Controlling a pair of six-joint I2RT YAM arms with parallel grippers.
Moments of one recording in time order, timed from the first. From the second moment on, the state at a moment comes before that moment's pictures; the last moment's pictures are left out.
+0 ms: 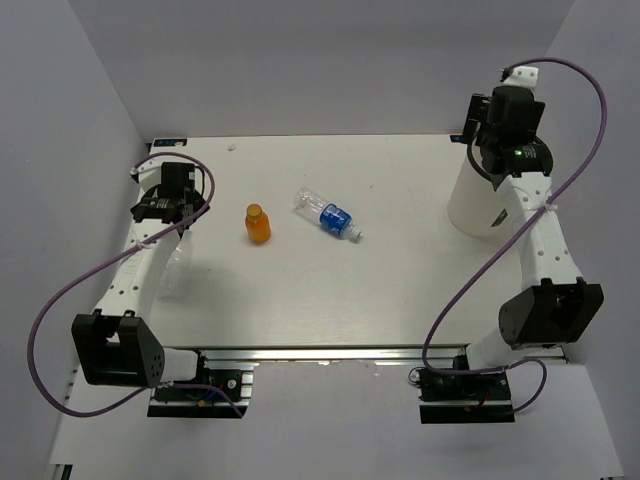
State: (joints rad) left arm -0.07 1.33 1.19 -0.74 -0.56 -0.65; right arm 0.06 1.55 1.68 -0.53 0.44 0.07
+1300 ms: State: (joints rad) left arm 0.13 1.39 1.14 -0.77 -0.57 -0.58; right arm 0.53 2.02 1.93 -0.50 -0.16 -0.05
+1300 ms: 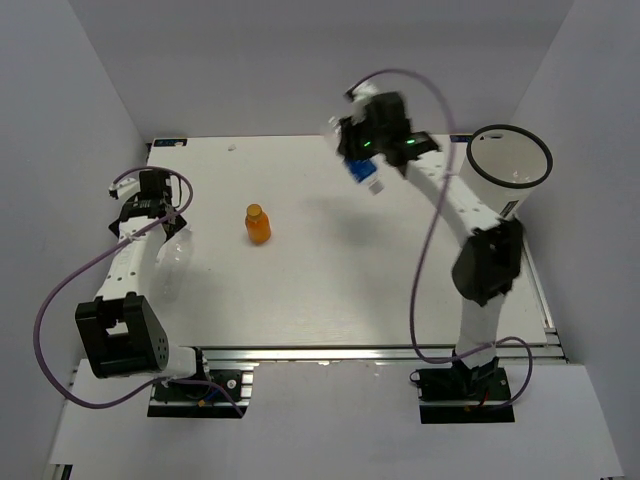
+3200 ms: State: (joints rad) left arm 0.20 1.33 1.20 -0.58 0.05 -0.16; right arm 0.14 1.50 1.70 -0.37 -0.44 0.11
